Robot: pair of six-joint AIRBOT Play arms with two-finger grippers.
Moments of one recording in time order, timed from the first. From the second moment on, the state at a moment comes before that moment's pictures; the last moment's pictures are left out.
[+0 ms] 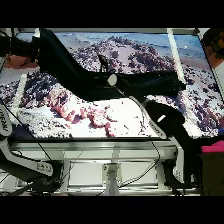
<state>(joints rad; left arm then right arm) 0.24 -1.70 2.00 0.55 -1.63 -1.38 0.64 -2.11 1.90 -0.84 0.58 1.63</state>
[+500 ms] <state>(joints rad) 0.16 -1.72 1.99 0.46 -1.60 -1.39 0.70 -2.25 2.03 -0.81 0.68 1.84</state>
